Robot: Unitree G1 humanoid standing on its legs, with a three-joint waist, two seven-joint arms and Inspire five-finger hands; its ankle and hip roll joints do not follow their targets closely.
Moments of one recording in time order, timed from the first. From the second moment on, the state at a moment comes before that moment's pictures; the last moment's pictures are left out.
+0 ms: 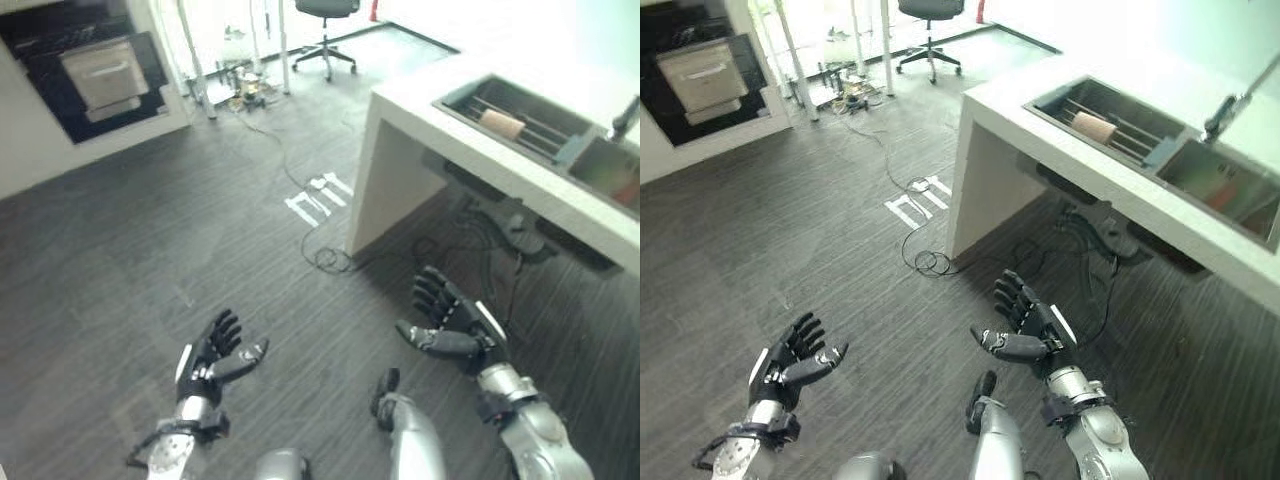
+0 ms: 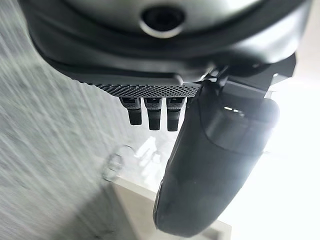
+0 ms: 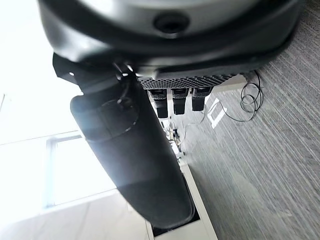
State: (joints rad) left arm 0.27 0.32 0.02 0.16 -0.51 -0.17 0.00; right arm 0.23 -0.37 0.04 -0.18 0.55 0.00 0.16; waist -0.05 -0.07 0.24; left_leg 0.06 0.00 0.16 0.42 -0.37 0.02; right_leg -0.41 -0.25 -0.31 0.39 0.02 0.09
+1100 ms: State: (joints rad) left arm -0.02 0.40 0.07 -0.21 -0.47 -0.35 -0.04; right arm 0.08 -0.44 -0.09 -0.43 0.52 -0.10 0.12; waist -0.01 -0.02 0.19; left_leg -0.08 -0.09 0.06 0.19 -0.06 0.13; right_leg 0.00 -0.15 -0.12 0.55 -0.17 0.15
